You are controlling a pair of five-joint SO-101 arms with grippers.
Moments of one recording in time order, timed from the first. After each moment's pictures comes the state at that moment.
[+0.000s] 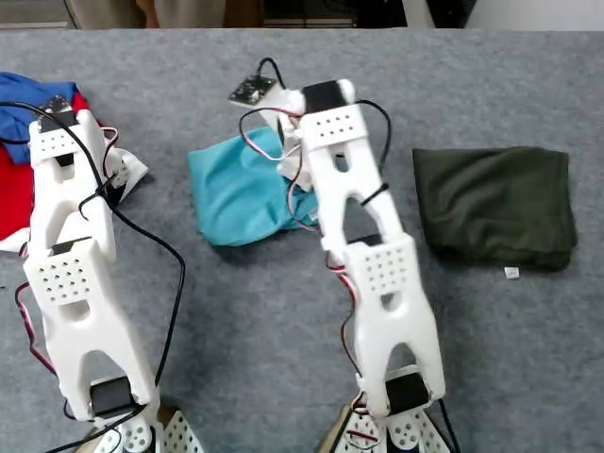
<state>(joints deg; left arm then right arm) -20.5 46.2 -33.7 79.3 12.9 -19.5 51.2 -55.6 101.2 30.8</state>
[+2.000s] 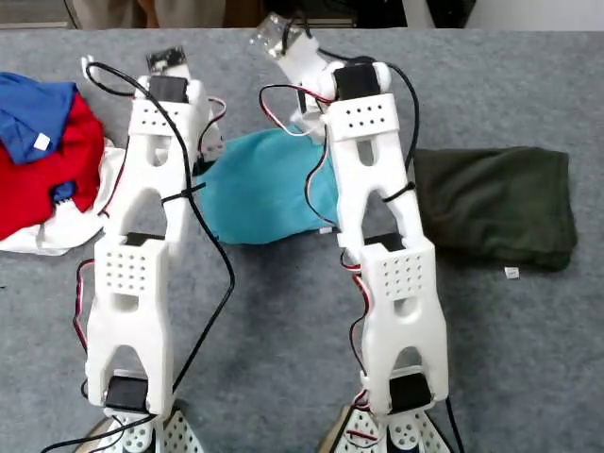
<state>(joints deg) 2.4 49.6 -54.8 93.1 16.2 -16.3 48.7 -62.9 81.5 30.5</state>
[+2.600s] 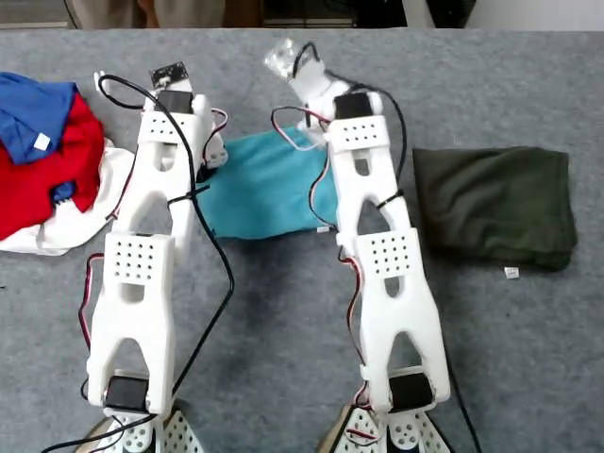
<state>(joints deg) 1.9 58.1 -61.2 90.1 17.5 -13.3 70.1 -79.3 70.5 30.4</state>
